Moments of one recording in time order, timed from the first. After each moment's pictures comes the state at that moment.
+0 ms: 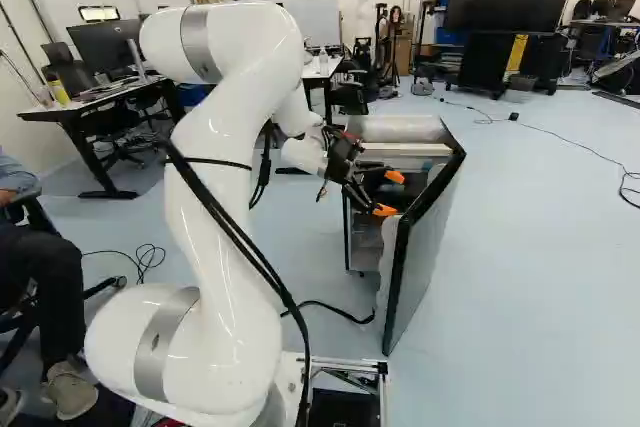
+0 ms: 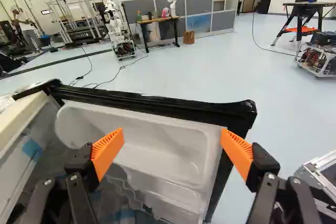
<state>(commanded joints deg) -3.9 -40.1 -62.3 105.0 78.8 -14.4</state>
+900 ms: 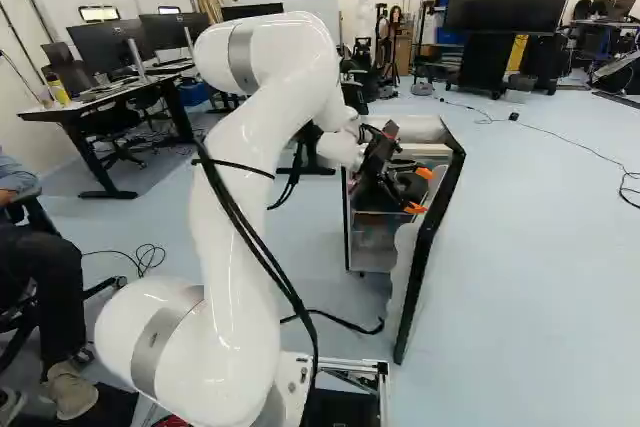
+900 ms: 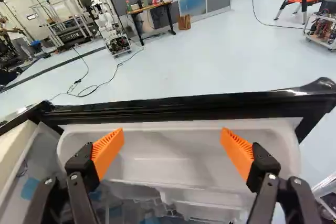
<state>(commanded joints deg) -13.6 -45.3 -72.6 101.0 72.0 -14.4</state>
